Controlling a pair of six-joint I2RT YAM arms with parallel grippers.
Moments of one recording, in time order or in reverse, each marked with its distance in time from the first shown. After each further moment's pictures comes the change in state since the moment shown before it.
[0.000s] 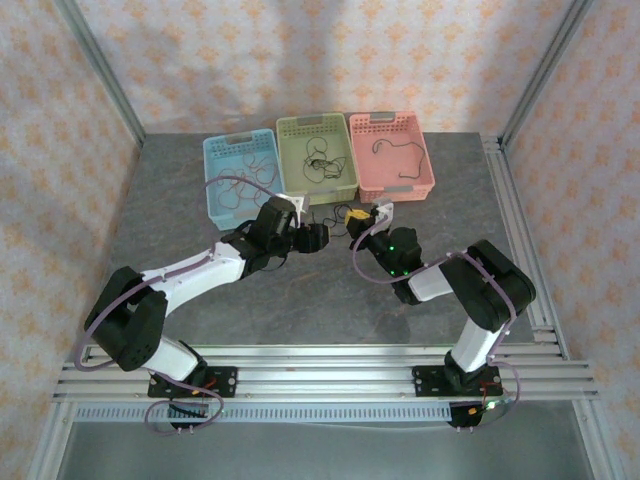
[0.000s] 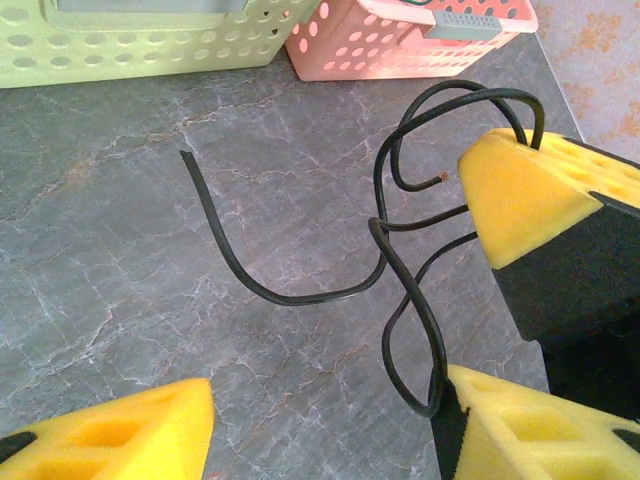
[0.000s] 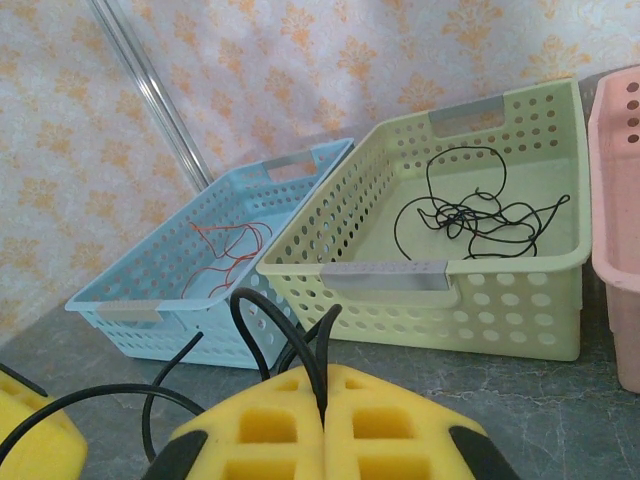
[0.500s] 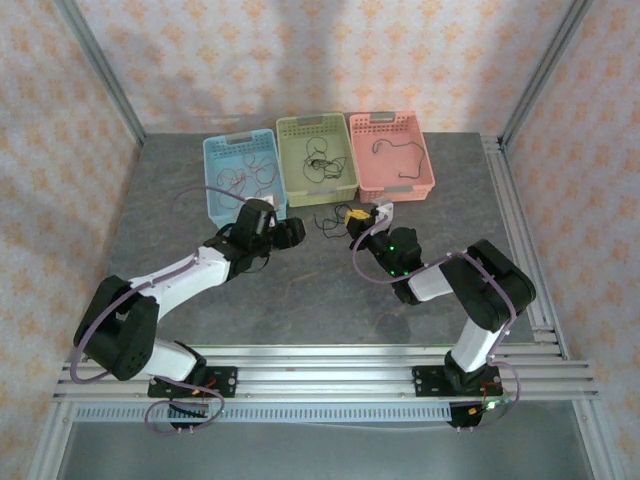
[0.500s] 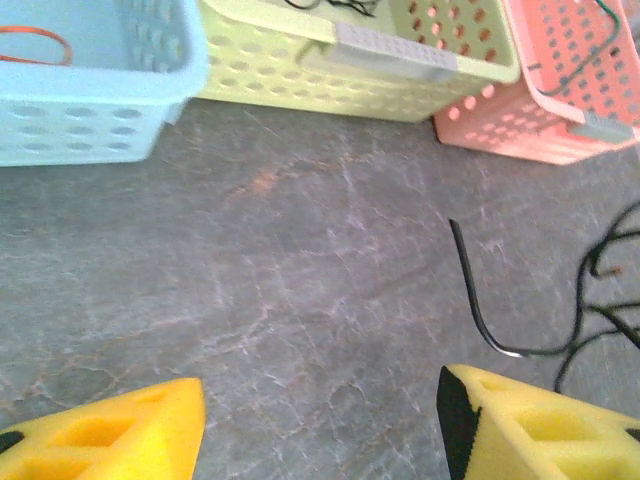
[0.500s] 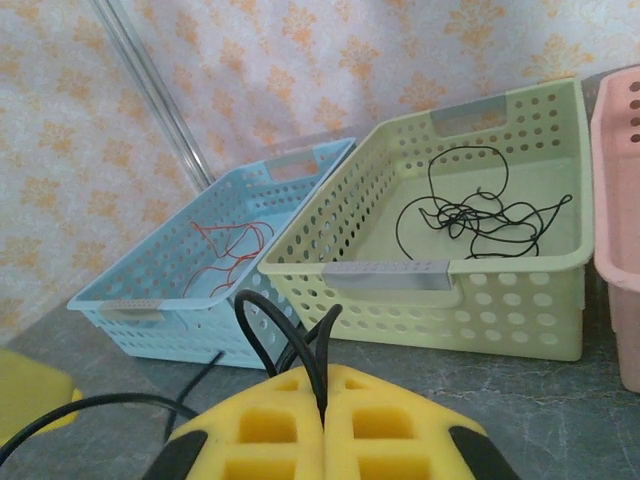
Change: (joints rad) left arm 0.125 -0.069 -0.105 0.010 -0.080 -0.124; right arm 0.000 0.000 0.000 0.001 -0.012 0.001
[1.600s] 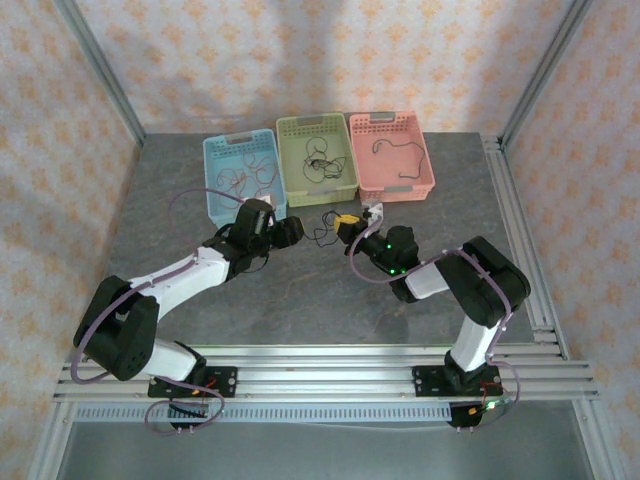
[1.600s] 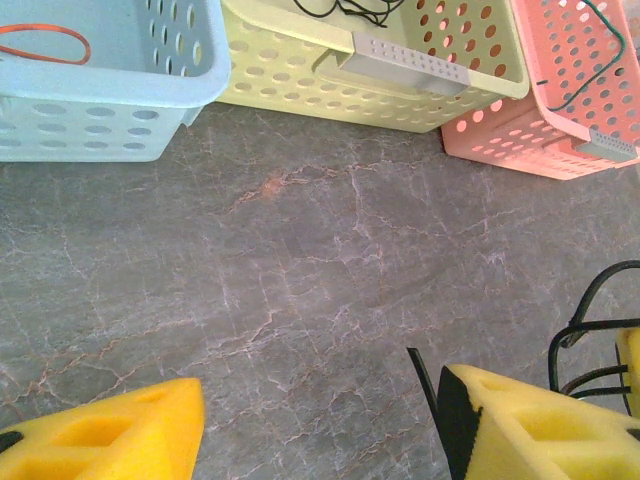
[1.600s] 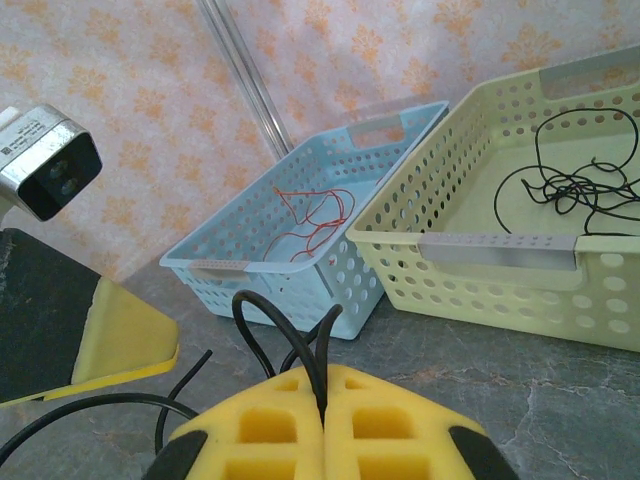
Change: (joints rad) left arm 0.003 0.000 -0.003 0.007 -0.007 -0.026; right arm 0.006 0.036 0.028 0.008 -0.179 0.031
